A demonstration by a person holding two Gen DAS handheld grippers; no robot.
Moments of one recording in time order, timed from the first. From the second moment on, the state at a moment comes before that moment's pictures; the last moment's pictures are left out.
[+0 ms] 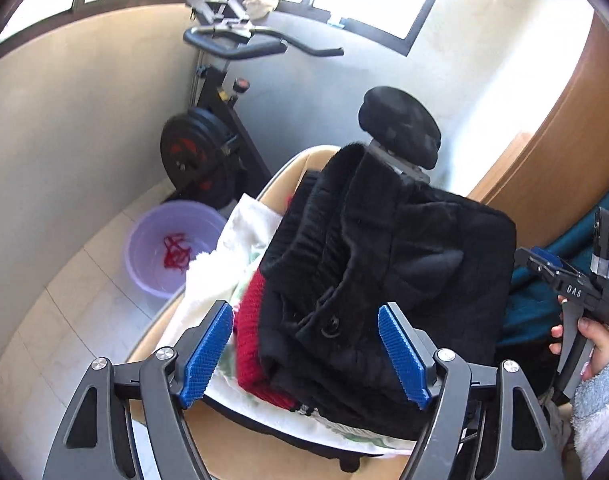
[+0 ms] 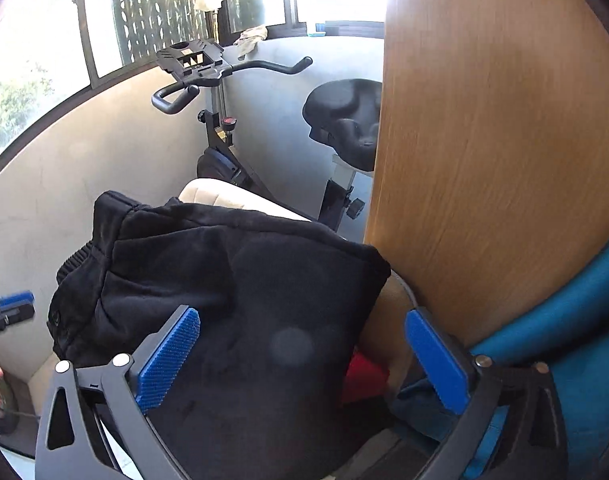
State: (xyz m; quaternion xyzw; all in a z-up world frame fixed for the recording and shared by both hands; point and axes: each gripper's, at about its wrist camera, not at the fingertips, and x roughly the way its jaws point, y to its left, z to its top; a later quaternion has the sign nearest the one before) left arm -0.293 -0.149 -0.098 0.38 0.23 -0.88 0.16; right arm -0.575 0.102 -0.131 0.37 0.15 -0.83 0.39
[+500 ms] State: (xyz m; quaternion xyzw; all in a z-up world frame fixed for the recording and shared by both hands) left arm -0.419 -0.101 -0.179 0.50 0.14 -0.85 0.12; right arm -0.555 0.035 -0.249 0.46 0.21 -0.78 0.38
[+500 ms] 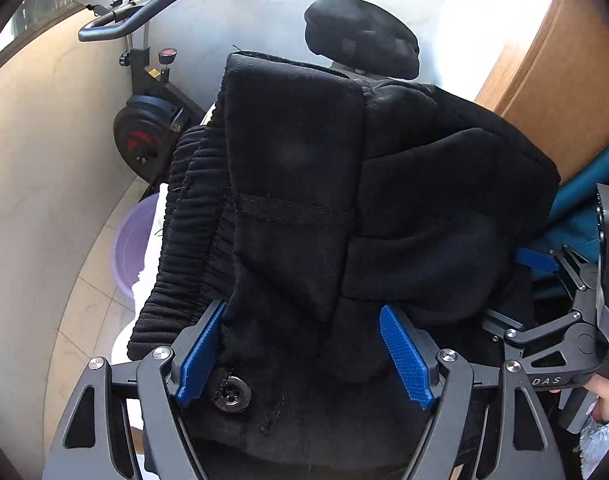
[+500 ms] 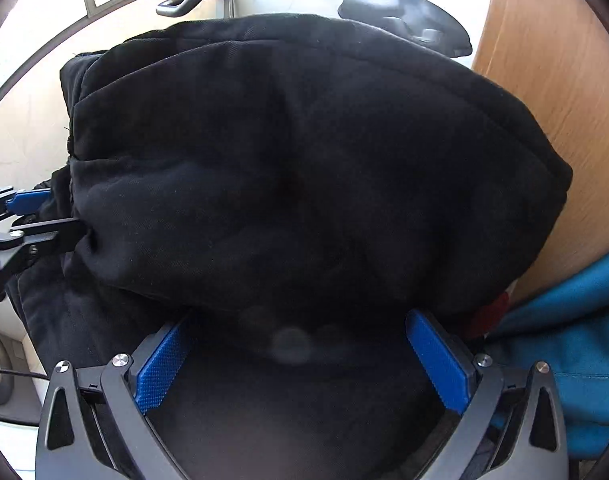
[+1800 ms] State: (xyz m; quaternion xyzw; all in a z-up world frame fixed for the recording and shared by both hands) left arm -0.333 0.081 -0.095 0.38 0.06 -0.89 0.23; right arm -0.468 0.327 -0.162 0.44 -0.08 -0.81 0.37
